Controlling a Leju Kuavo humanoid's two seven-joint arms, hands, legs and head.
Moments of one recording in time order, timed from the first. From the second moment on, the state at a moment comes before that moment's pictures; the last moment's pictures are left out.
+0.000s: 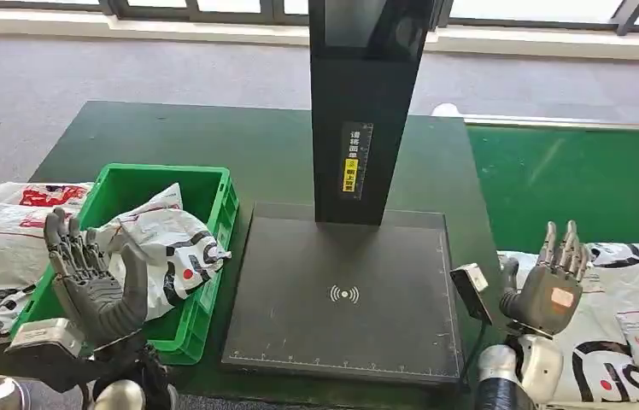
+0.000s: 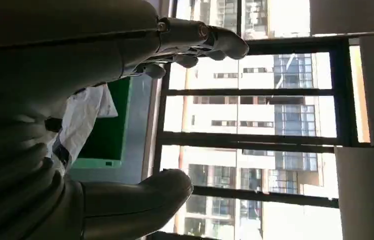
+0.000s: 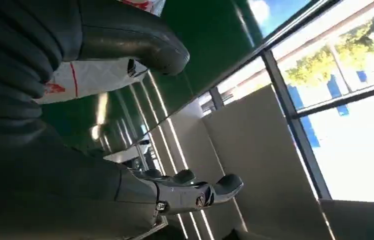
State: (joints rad) left arm 0.16 -0.25 -0.13 -1.83 -0.13 0.40 -0.70; right arm -0.29 0.33 -0.74 -1.15 1.36 -0.70 -0.55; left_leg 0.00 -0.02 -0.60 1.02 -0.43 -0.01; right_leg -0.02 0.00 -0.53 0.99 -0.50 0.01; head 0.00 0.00
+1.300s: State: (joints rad) left arm 0.14 -0.28 -0.08 -1.81 -0.09 0.21 -0.70; right arm -0.38 0.01 -0.85 -0.54 1.34 -0.64 -0.08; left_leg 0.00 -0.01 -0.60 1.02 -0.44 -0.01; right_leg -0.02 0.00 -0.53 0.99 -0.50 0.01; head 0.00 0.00
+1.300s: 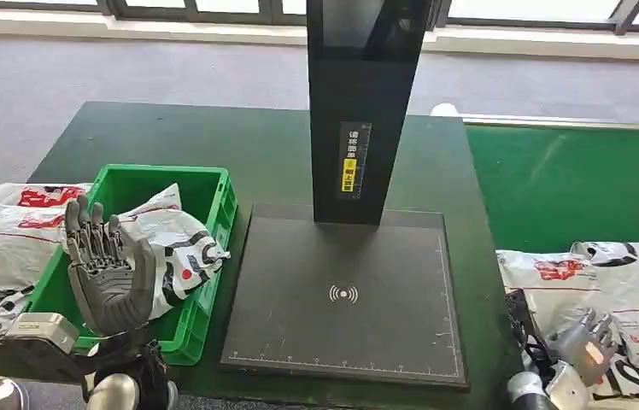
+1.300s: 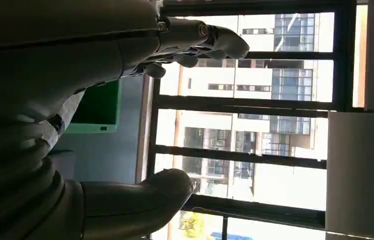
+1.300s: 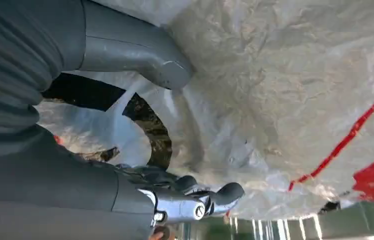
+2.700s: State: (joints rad) left arm 0.14 -0.27 -0.08 -1.80 -0.10 0.23 -0.70; right arm -0.42 -0.02 -0.88 -0.45 1.24 -0.69 -0.34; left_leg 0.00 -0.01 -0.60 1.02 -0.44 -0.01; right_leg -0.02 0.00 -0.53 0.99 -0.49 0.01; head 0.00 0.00
